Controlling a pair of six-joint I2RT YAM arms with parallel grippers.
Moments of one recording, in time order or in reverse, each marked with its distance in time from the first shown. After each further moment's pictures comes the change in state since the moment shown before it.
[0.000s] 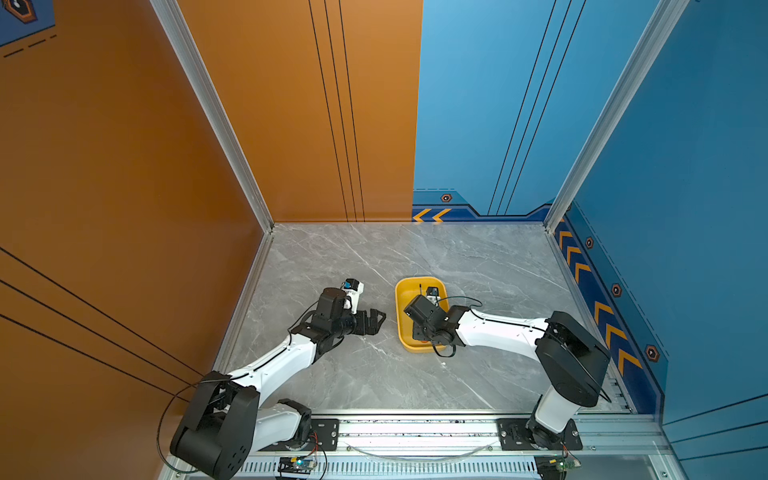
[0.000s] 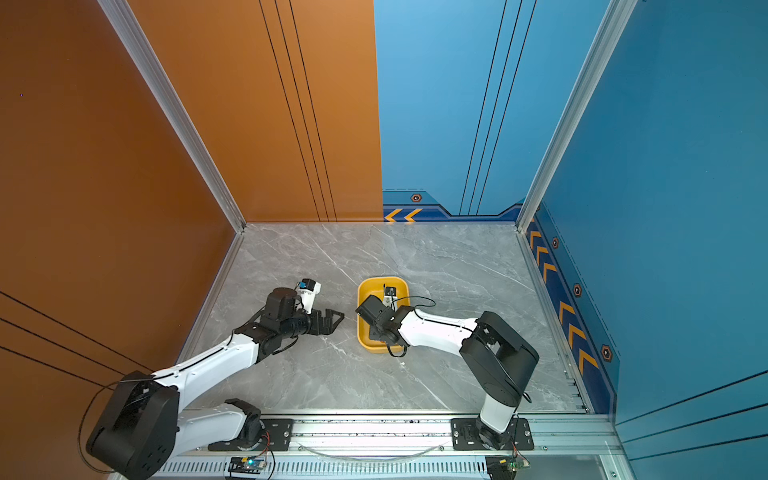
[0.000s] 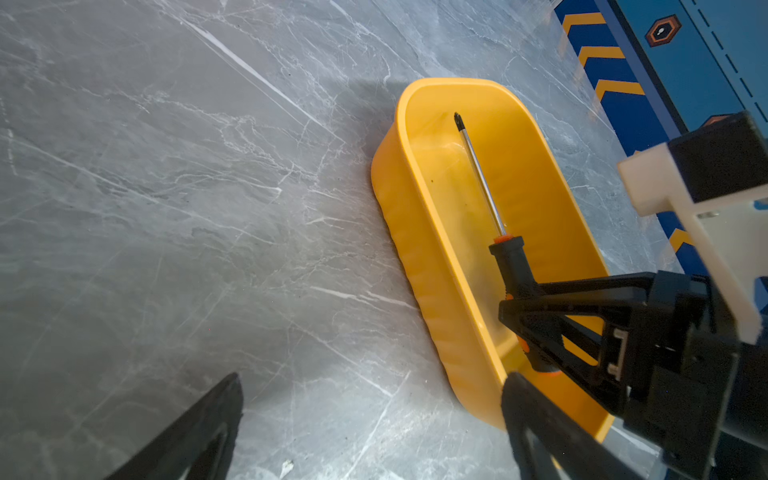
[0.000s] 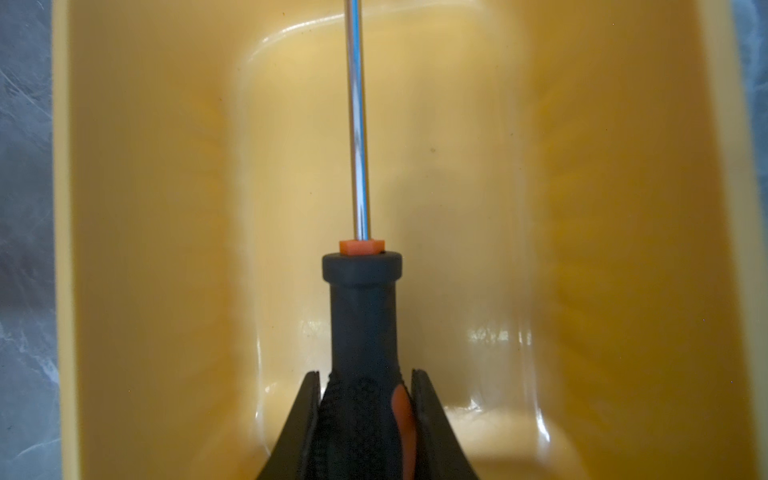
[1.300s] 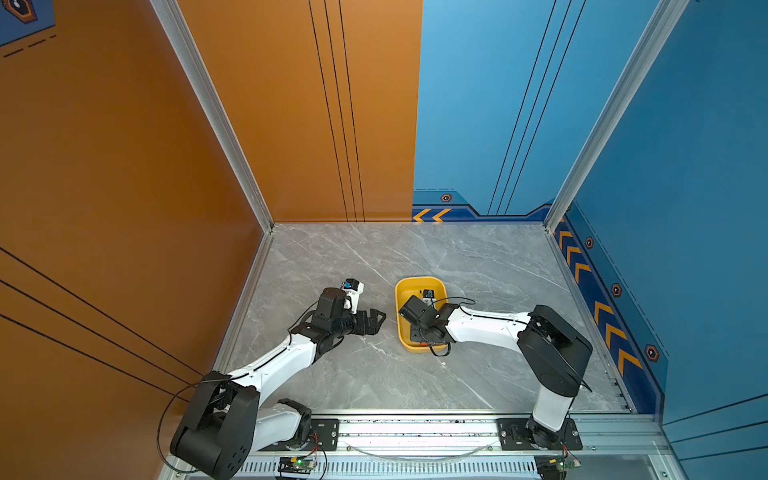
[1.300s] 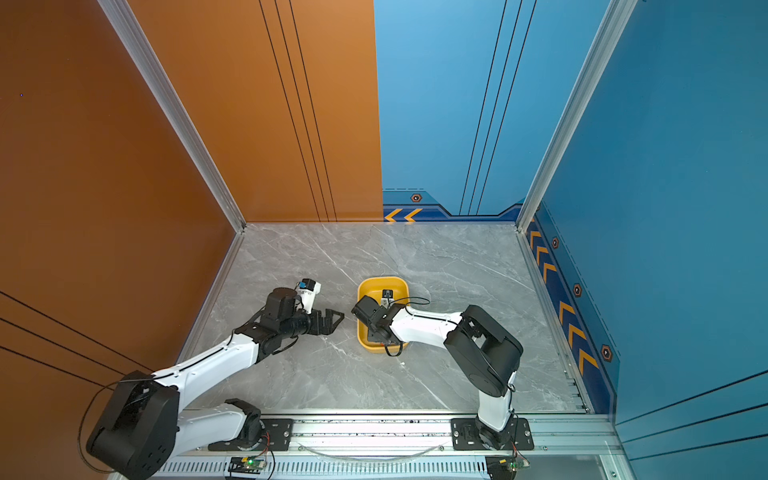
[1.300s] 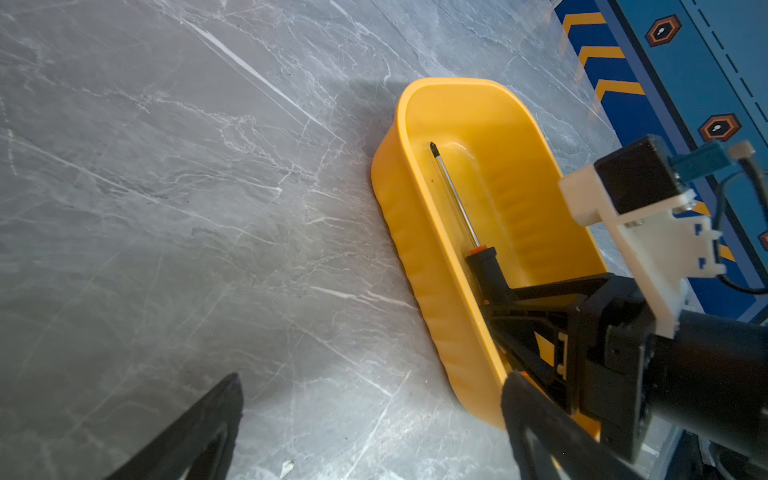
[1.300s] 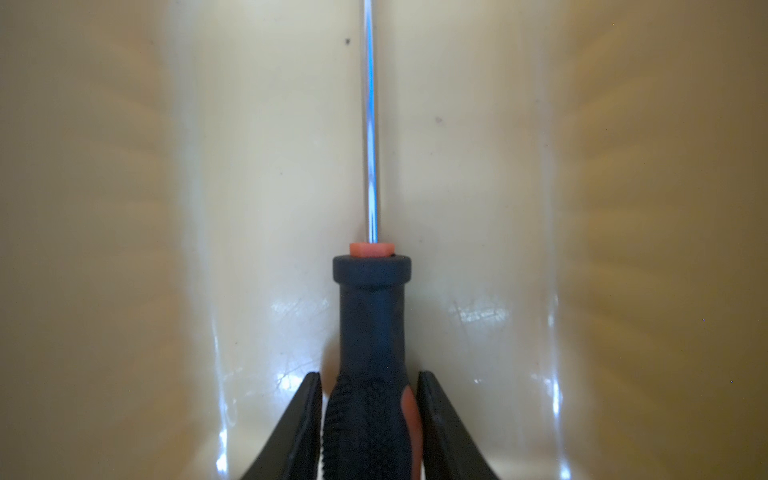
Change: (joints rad) left arm 0.000 0.002 0.000 0.002 0.000 0.000; right arm 0.000 0.093 0.063 -0.056 -0.009 0.000
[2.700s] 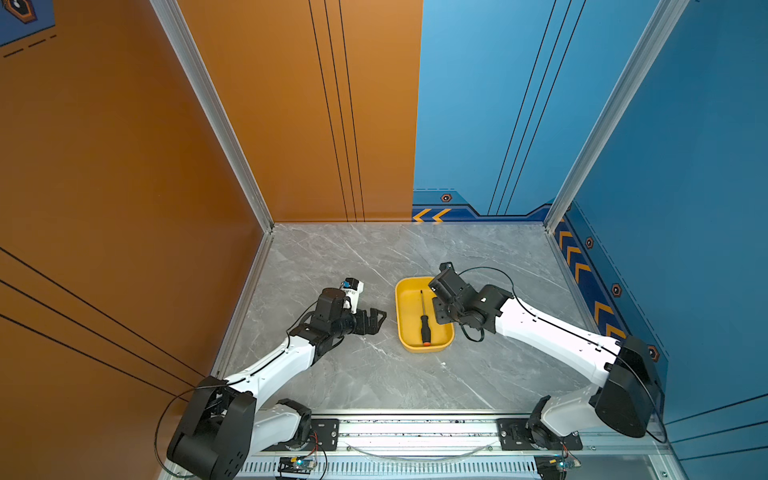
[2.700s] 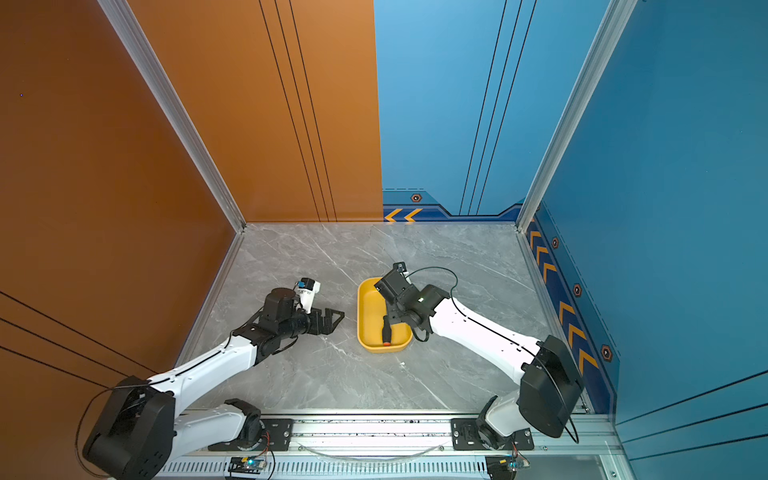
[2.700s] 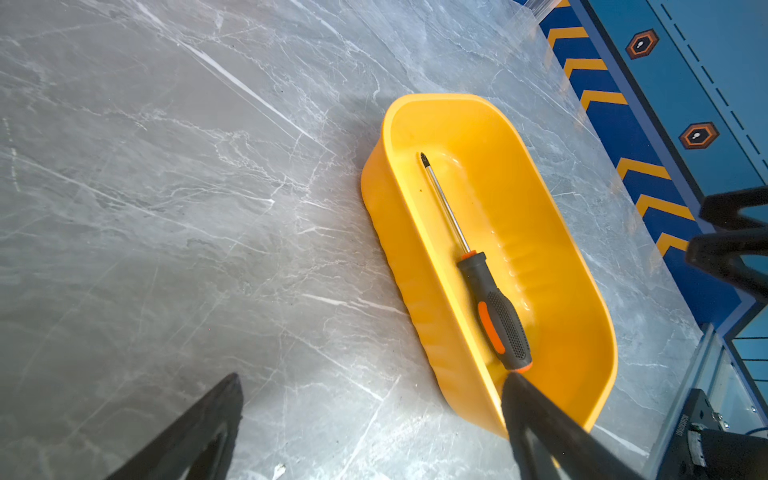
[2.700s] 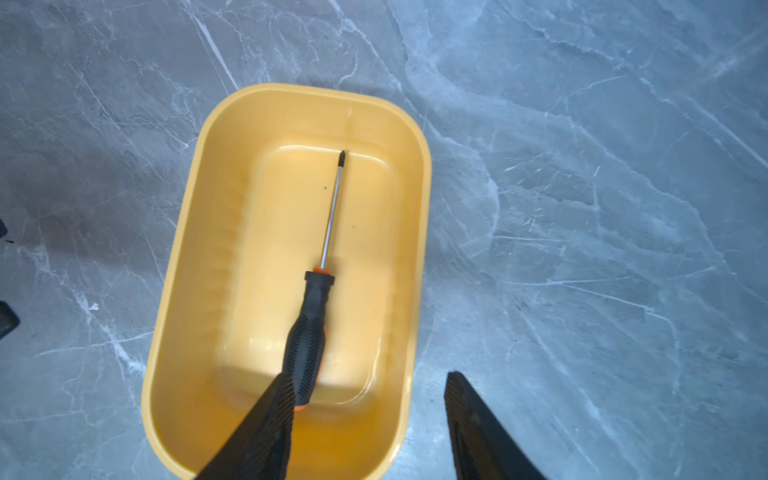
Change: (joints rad) left arm -0.006 -0.034 -0.006 0.009 0.000 -0.008; right arm -0.127 -0.397 0.054 -0.256 0.055 -0.428
